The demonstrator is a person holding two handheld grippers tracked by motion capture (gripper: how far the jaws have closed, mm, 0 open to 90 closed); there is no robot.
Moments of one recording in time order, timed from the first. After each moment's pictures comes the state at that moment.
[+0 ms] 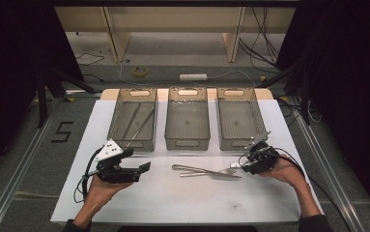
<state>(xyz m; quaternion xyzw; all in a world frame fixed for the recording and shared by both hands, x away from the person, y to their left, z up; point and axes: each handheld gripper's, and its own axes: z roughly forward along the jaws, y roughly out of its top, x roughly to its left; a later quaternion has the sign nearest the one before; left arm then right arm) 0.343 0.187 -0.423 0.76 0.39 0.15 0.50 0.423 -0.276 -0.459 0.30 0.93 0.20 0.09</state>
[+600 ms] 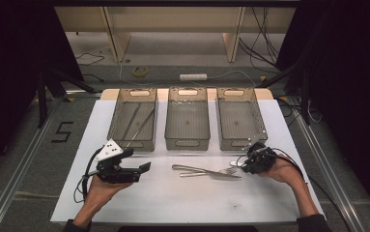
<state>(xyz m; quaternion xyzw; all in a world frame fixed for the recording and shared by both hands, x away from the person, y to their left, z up) 0.343 0.186 -0.423 0.76 0.39 0.15 0.50 0.422 -0.270 -0.460 0.30 0.93 0.17 0.07</state>
